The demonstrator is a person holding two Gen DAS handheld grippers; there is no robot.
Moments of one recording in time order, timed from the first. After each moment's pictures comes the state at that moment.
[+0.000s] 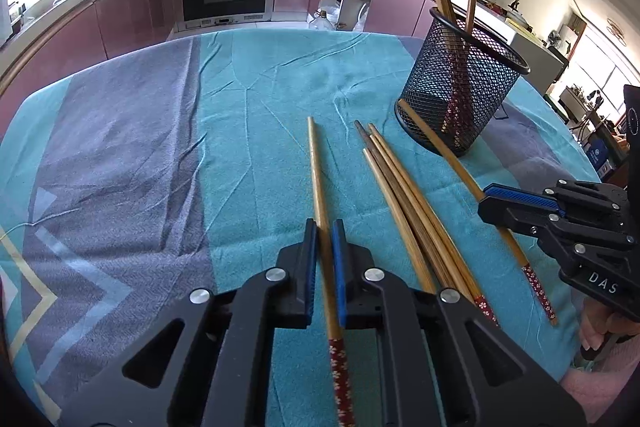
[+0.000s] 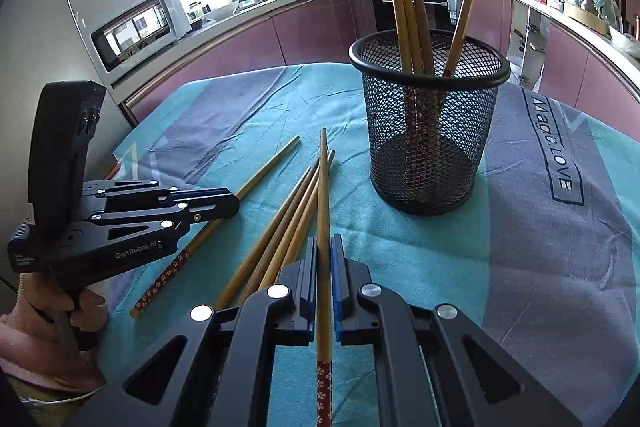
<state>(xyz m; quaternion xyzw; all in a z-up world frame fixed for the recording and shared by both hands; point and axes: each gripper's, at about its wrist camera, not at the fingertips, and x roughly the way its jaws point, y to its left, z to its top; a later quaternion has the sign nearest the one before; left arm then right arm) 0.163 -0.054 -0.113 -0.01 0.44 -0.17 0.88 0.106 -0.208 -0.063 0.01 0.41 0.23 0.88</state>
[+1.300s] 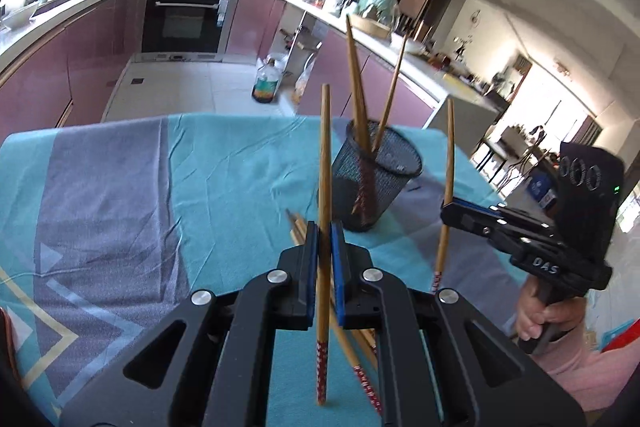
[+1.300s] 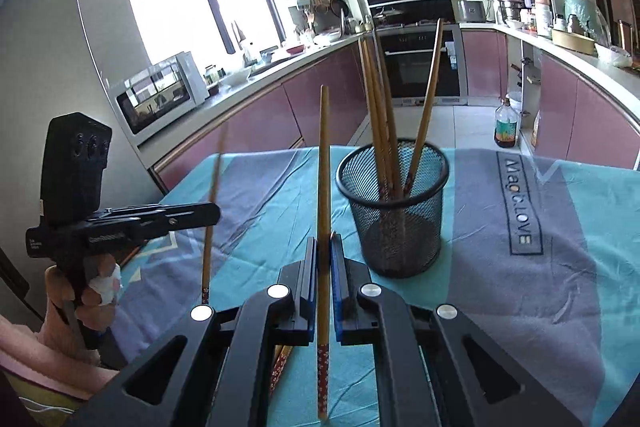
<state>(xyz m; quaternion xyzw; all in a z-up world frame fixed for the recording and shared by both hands) 0.141 -0.030 -0.024 -0.09 0.36 -0.27 0.89 0.090 -0.251 -0.001 0.07 0.32 0.25 0.91</state>
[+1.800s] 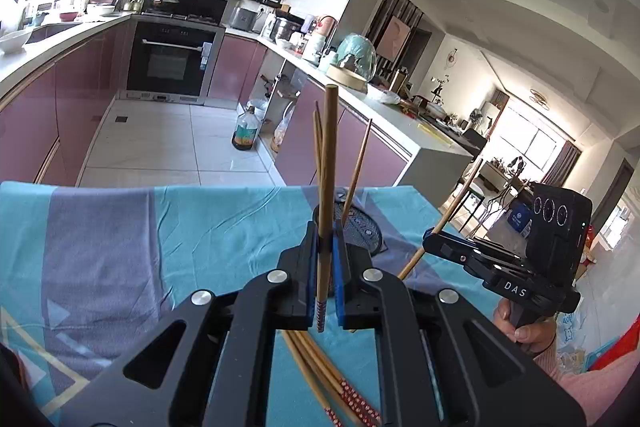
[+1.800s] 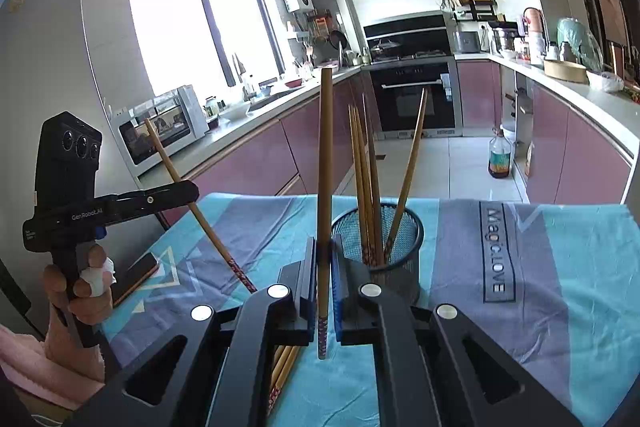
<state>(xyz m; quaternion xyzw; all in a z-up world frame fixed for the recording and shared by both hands) 0.143 -0.023 0.042 -0.12 0.28 -0.30 0.90 0.096 -0.274 0.038 0.07 0.26 0.24 0.93</state>
